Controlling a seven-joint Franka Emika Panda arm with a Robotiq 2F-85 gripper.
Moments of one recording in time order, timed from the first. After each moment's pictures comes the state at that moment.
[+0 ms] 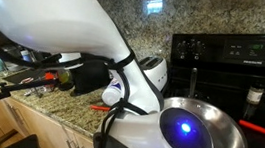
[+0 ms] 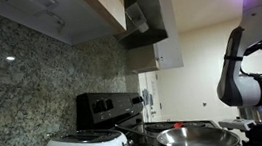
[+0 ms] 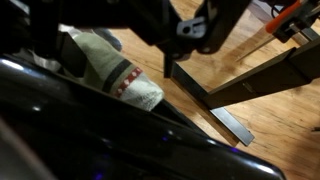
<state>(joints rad) -0.18 0.54 -0.28 -2.31 0.72 2.68 1.29</state>
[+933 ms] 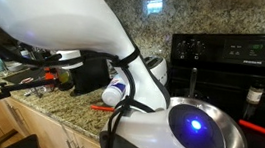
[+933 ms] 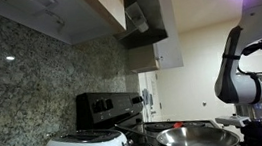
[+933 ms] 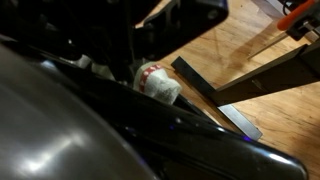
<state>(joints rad) -0.21 0.54 -0.27 -2.28 0.71 2.68 1.28</state>
